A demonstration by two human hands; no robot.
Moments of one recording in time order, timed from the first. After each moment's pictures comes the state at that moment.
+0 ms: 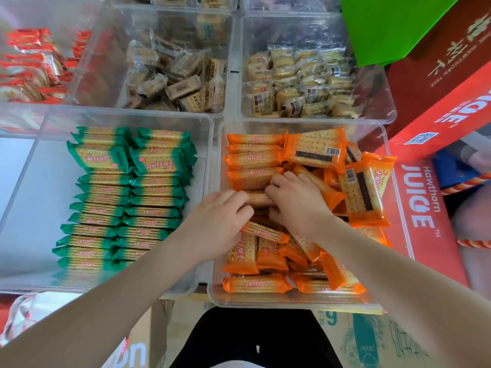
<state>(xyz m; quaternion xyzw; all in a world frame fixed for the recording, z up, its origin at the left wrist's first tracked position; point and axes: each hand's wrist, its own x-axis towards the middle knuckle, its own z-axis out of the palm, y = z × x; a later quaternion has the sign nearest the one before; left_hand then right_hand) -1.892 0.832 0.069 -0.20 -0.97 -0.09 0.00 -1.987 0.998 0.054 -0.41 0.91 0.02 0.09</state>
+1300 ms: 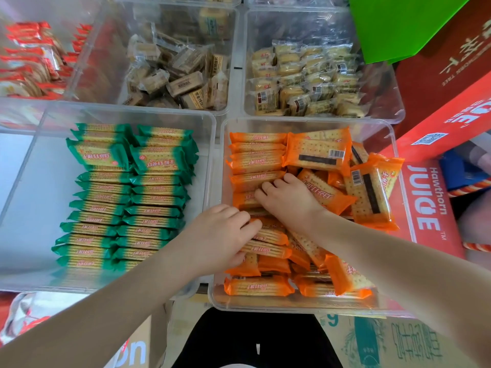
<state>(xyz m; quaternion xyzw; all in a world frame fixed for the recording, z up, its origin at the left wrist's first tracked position) -1.882 0.830 0.066 -0.26 -0.96 -0.08 -0.04 -1.994 0.981 0.034 -0.52 0.84 0.16 0.00</state>
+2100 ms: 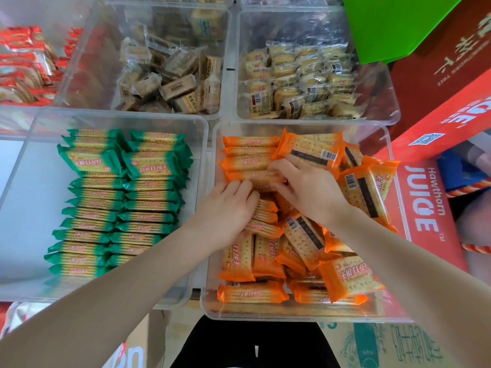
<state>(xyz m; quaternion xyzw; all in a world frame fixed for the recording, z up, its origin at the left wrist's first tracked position) -1.927 0.845 0.062 -0.16 -0.98 -0.01 -0.07 -2.020 1.012 0.058 -0.43 0.88 -0.21 -0.03</state>
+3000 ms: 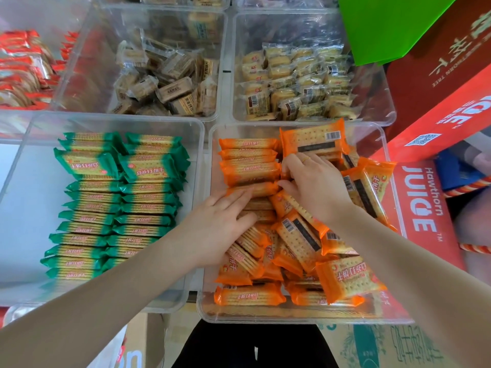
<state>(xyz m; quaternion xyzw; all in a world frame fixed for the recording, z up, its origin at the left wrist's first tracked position) -1.910 0.837 0.074 -0.22 -0.96 0.01 -0.16 -2.024 1.019 0.065 -0.37 0.92 -0.13 -0.06</state>
